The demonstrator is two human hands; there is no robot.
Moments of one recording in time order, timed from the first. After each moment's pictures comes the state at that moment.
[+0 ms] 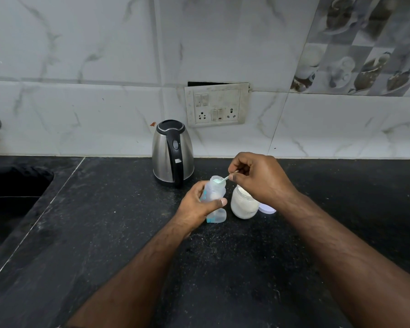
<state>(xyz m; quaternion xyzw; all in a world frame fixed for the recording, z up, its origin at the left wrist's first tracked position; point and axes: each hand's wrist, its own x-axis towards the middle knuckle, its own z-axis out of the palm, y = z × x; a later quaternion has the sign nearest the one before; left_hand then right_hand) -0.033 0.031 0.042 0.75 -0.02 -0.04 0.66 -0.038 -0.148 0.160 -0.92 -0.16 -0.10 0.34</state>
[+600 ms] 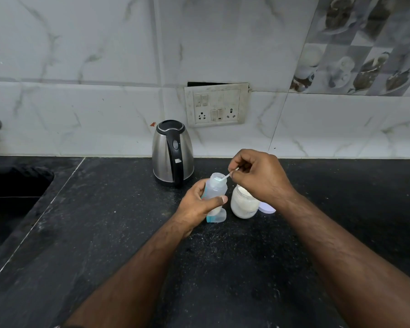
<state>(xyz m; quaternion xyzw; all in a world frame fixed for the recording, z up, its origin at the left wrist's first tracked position) -0.033 0.030 0.046 0.71 -0.03 -0.06 0.70 -0.039 -0.146 0.160 -0.91 -0.16 -0.12 0.37</state>
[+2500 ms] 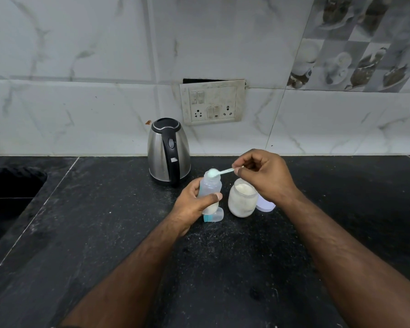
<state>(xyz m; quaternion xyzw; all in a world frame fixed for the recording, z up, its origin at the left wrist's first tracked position) -0.027 0.032 0.043 0.68 -0.02 -0.07 0.73 -0.027 -0.168 0.141 -0.84 -0.13 -0.12 0.51</state>
